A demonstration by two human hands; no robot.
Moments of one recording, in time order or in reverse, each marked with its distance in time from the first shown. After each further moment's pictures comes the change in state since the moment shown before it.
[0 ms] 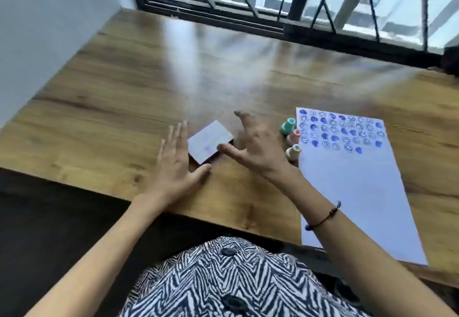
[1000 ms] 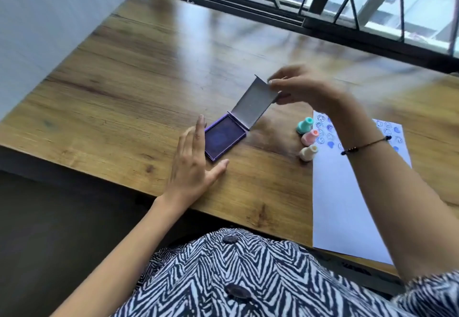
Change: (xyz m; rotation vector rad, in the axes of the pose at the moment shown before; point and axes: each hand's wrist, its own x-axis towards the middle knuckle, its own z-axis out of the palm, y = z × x) left_hand -0.007 0.011 0.003 0.010 0.266 0.132; right_hand 0.085 0.007 -0.079 0.417 -0.245 0.355
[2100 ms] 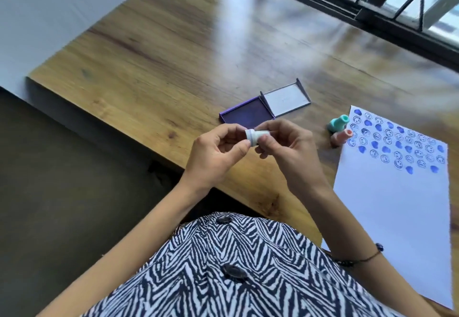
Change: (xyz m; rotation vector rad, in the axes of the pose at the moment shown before) left_hand -0.023 0.037 -0.017 -0.934 0.055 -0.434; right_hand -0.091 0.045 0.108 0.375 0.033 -0.291
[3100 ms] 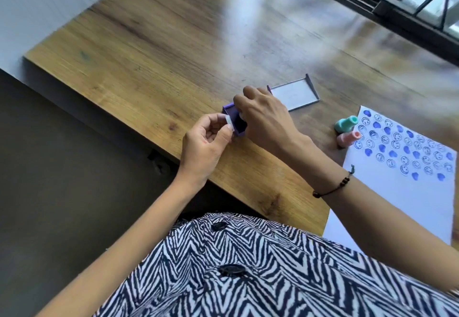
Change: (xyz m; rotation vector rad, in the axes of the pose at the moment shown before) left_hand 0.011 -0.032 -0.007 -0.114 0.251 -0.035; right_hand 0.067 -0.006 0.029 -1.239 -0.305 -0.515
